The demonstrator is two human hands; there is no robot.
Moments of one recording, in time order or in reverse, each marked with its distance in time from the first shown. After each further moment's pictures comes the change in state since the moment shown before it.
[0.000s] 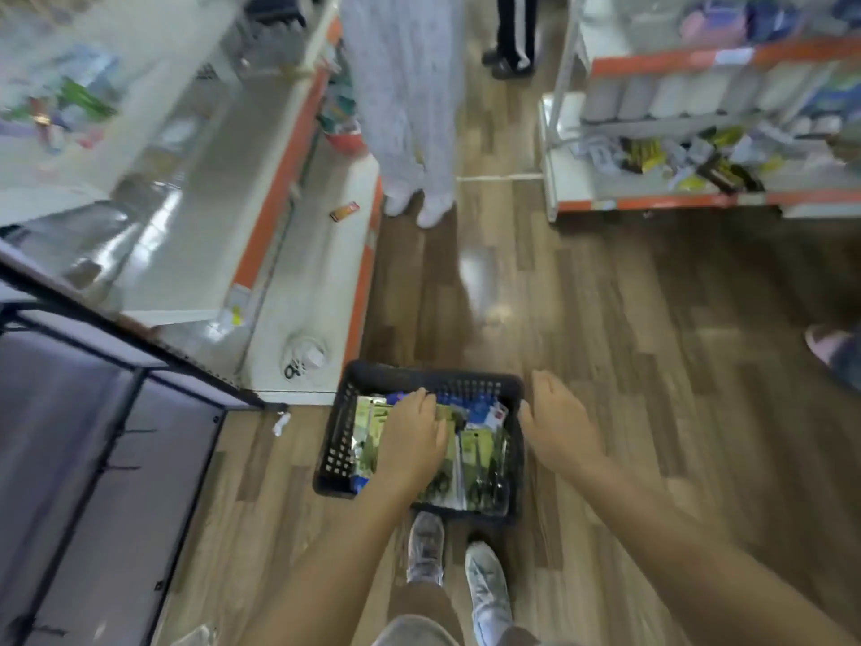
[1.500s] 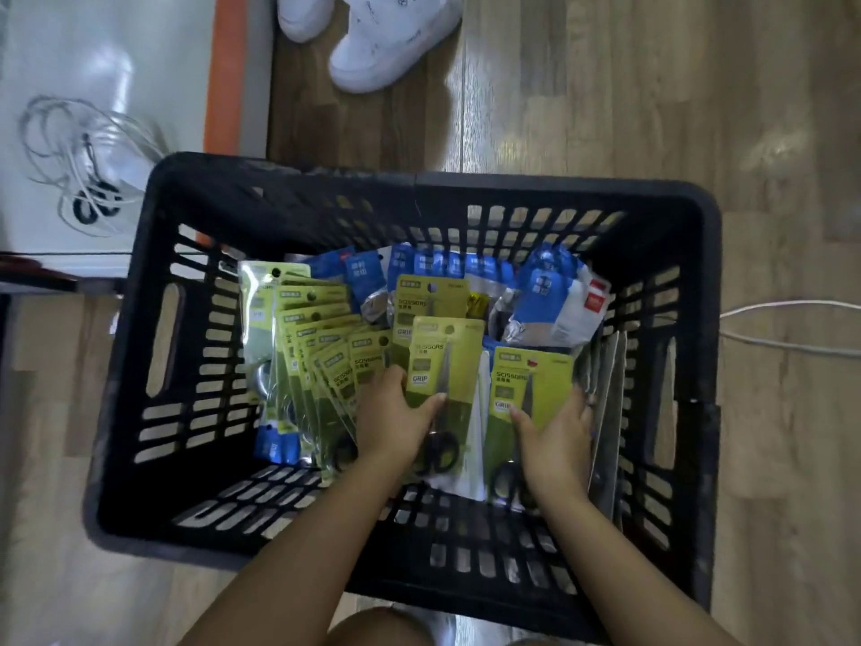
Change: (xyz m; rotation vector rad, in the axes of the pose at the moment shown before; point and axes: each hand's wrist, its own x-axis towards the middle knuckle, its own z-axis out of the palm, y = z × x) left_hand 0.192 -0.229 0.466 -0.379 -0.209 -0.522; right_hand 0.147 0.147 0.511 0.409 -0.101 0.757
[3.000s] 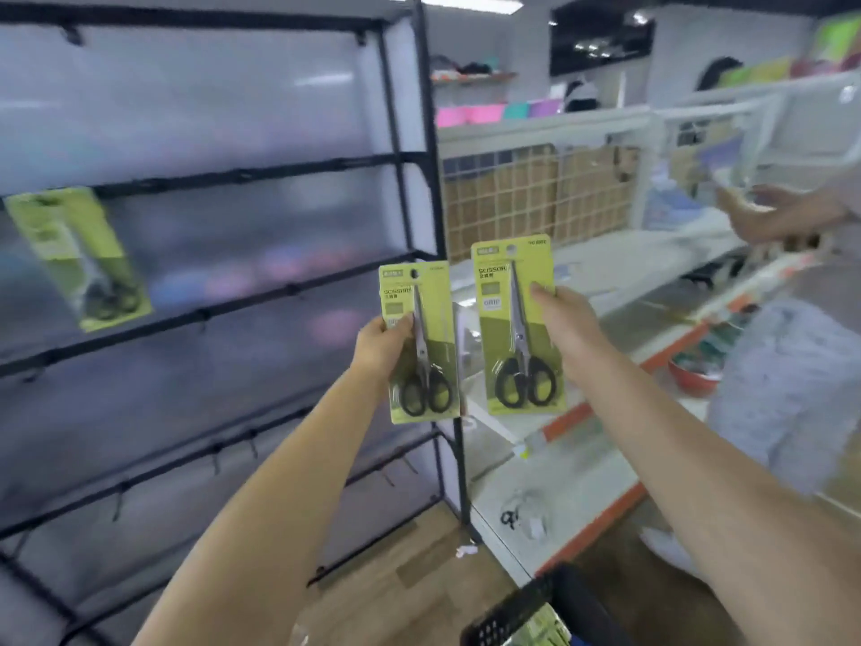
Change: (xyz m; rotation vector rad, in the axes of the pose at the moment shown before) left_hand -0.592 0.138 -0.665 -1.128 1.072 0.059; right_hand -0.647 -0.496 -0.430 0.374 -0.755 -1.213
